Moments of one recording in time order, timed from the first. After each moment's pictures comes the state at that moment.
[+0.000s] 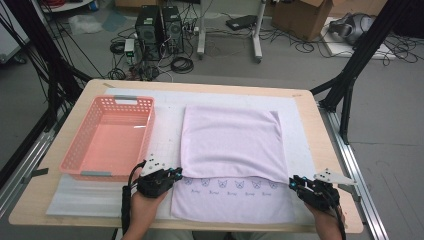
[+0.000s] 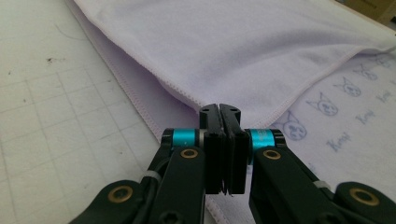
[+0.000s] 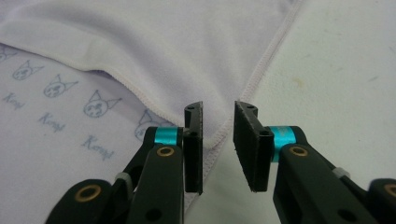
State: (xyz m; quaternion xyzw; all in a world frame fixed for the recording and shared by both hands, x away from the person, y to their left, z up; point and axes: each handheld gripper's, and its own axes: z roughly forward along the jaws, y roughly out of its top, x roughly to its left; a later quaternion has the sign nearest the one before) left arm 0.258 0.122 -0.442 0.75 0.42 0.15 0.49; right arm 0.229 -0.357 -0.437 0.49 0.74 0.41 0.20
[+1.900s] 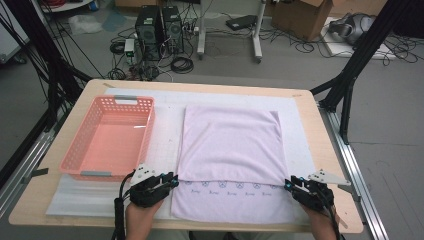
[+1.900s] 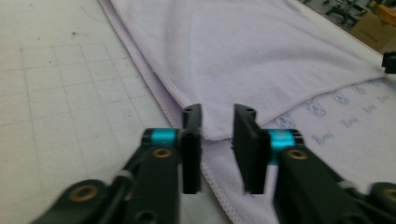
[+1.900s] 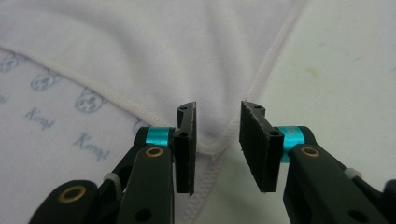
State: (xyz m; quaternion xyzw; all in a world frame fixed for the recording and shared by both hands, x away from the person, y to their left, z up) left arm 0.234 0.131 -0.448 0.71 0.47 0.13 0.51; right arm 0.232 -0.346 -0.448 0.49 0.75 0.40 0.20
